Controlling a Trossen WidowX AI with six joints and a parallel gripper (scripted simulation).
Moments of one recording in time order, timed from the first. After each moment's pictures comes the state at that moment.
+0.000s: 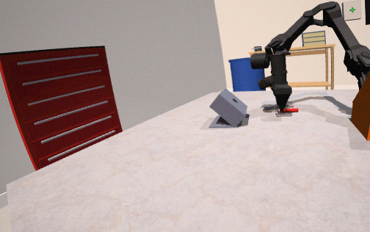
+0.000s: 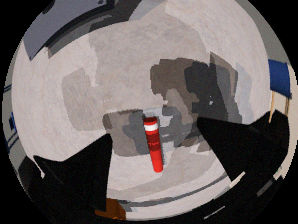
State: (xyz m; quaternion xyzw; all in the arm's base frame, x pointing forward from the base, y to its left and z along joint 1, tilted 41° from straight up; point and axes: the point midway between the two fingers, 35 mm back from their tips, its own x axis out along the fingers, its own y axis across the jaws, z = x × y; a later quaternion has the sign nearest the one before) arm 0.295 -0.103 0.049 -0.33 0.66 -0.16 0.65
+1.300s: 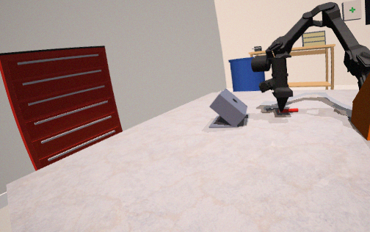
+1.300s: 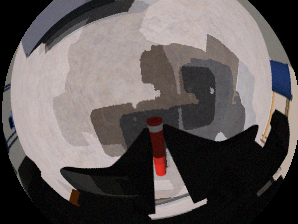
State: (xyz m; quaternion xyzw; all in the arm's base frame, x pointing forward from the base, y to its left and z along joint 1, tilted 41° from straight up) arm 0.292 -0.110 0.040 -0.33 0.67 -0.16 0.65
